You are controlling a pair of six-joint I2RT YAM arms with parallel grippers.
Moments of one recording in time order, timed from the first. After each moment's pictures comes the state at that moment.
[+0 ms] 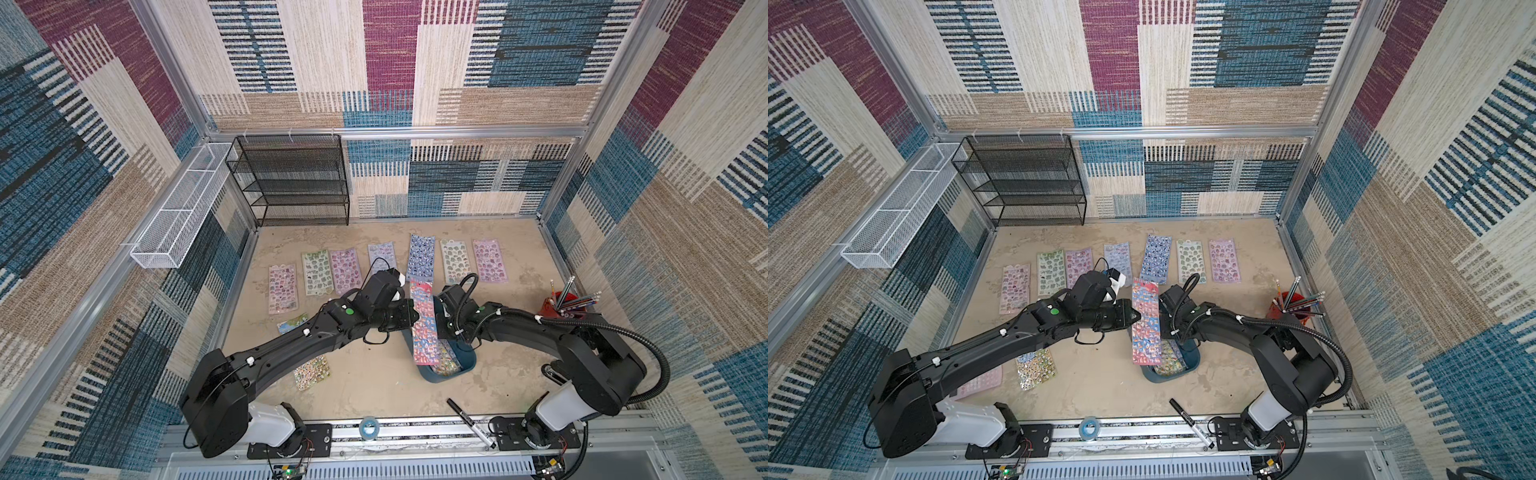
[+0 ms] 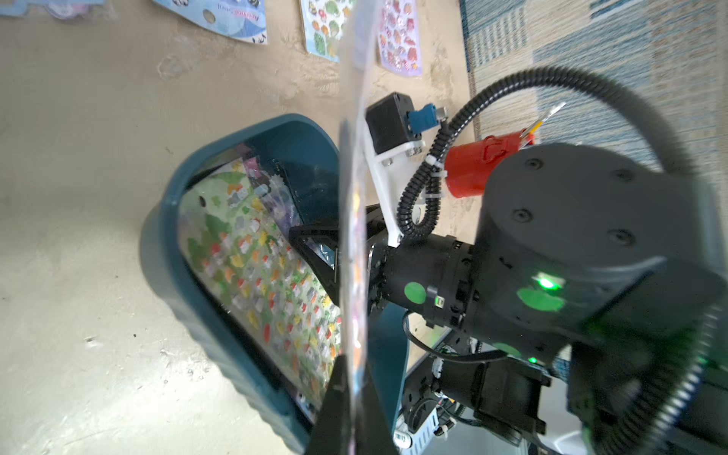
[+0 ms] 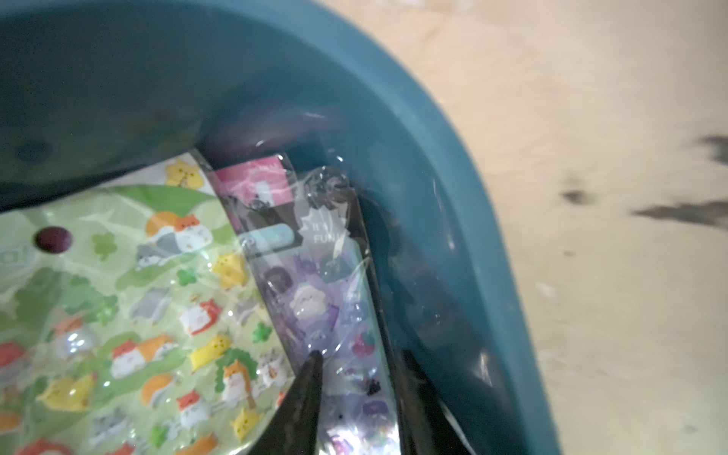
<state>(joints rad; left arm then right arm) -0.81 1.37 1.01 -0.34 0.24 -0.86 0.62 1.56 0.78 -0.35 -0.01 0.61</state>
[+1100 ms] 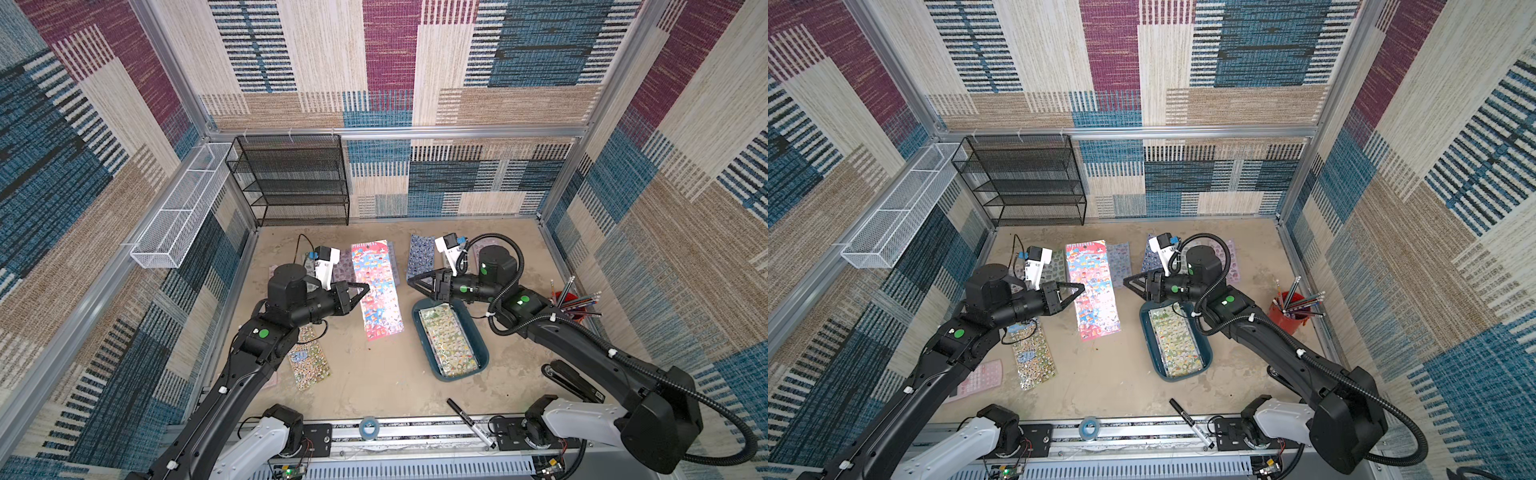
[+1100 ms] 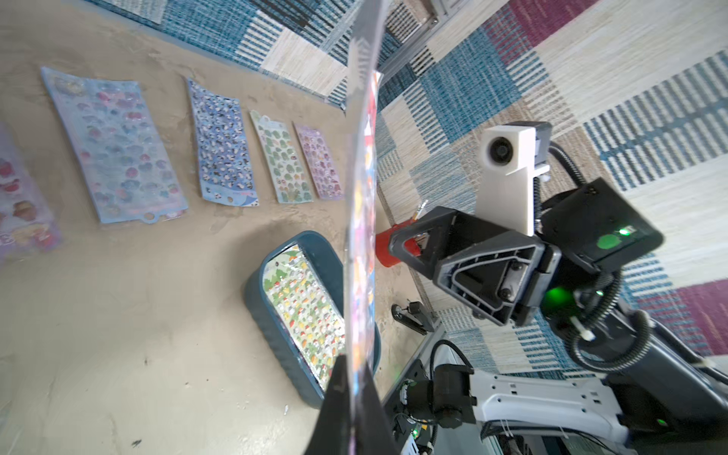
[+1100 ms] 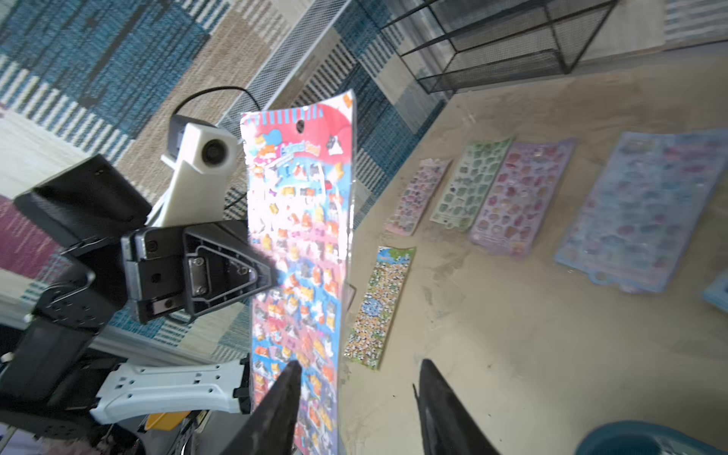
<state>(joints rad) -0.37 0.91 0.92 -0.35 0.58 -0.66 0.59 1.24 0.96 0.04 -0.68 0.61</state>
